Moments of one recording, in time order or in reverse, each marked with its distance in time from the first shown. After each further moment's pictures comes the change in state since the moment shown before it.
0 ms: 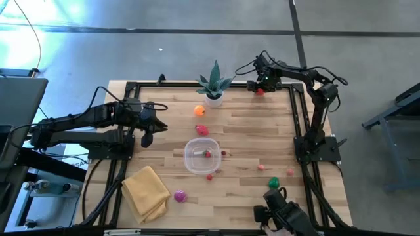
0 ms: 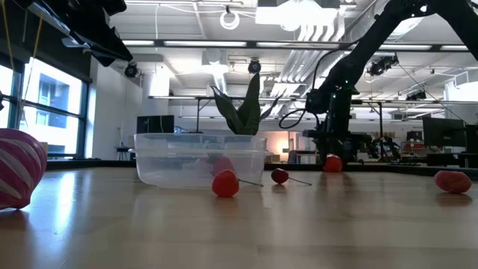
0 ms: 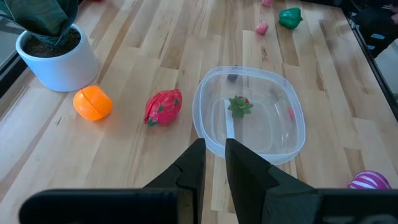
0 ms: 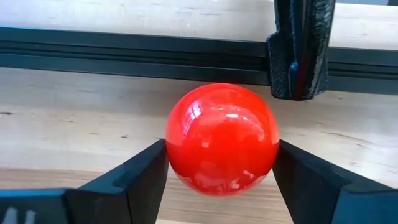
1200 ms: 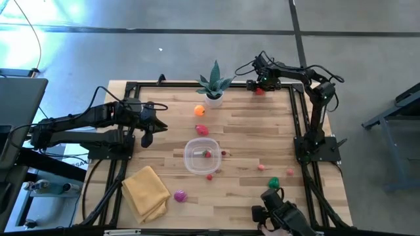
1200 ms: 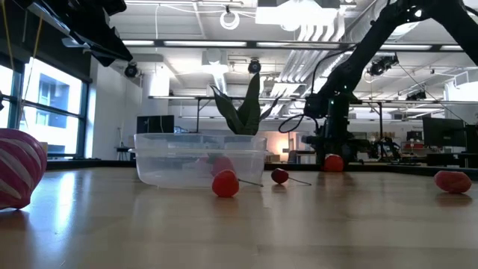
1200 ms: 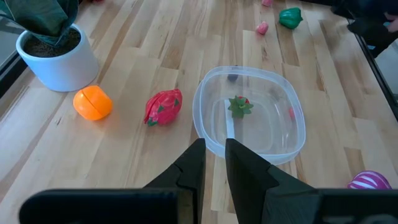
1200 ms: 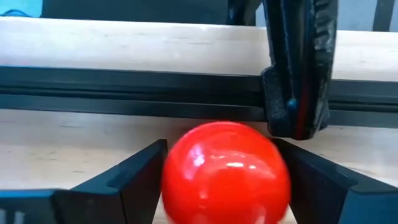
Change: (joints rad) left arm 0.000 0.000 0.000 0.000 0.000 0.000; right arm 0.005 0.047 0.004 0.058 0.042 0.014
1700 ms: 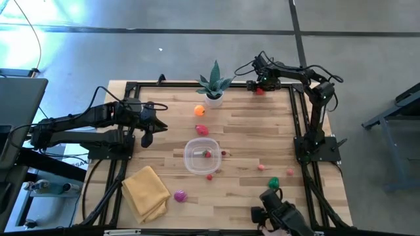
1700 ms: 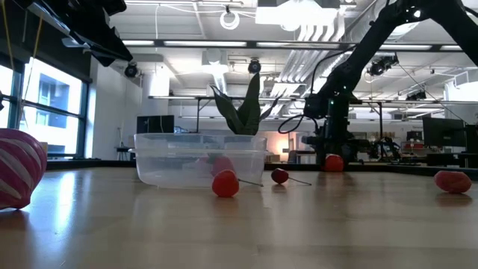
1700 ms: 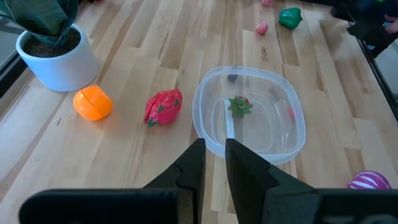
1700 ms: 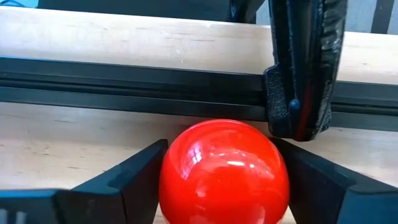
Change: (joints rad) left arm 0.000 0.000 0.000 0.000 0.000 0.000; right arm 0.006 0.014 -0.001 -0.011 -0.019 -0.021
